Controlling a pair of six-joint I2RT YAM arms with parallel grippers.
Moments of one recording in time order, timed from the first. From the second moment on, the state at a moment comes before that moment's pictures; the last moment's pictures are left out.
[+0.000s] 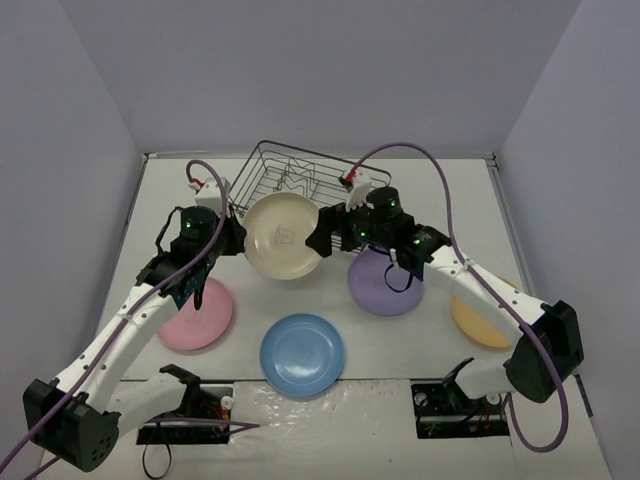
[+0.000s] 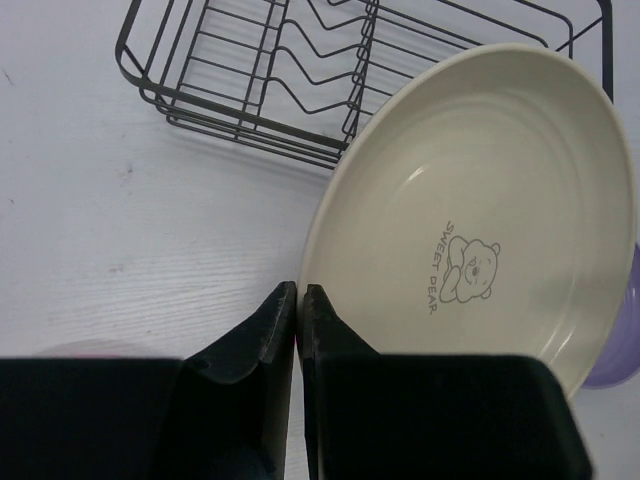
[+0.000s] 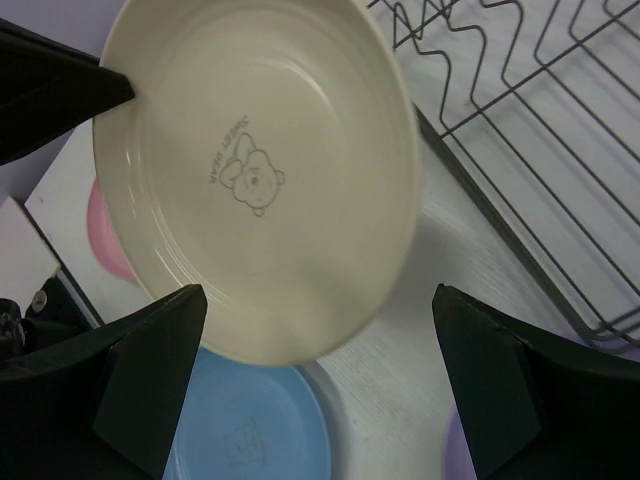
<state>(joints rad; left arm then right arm) -0.40 1.03 0.93 -0.35 -0.09 -0.33 0.63 1.34 1.08 -0.17 -0.25 0.32</state>
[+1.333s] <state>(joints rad) -0.43 0.94 0.88 -0.20 -0.21 -0.47 0.73 1.52 1.40 -0.15 0.18 0.17</state>
